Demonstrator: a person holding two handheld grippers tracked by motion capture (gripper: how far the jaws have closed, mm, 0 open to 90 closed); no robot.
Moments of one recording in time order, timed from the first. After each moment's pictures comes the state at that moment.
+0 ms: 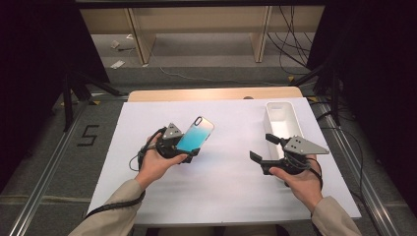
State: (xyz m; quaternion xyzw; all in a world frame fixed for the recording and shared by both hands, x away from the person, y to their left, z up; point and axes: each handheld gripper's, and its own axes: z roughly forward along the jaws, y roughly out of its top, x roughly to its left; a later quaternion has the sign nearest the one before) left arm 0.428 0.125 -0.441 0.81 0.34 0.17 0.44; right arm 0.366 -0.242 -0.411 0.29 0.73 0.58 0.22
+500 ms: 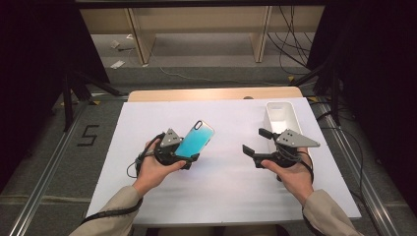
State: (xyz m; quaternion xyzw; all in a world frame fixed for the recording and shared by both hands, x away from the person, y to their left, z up) left arm 0.407 0.124 -0.443 0.81 0.33 0.17 0.45; right arm 0.381 -0.224 -0.407 0.30 0.72 0.59 0.22
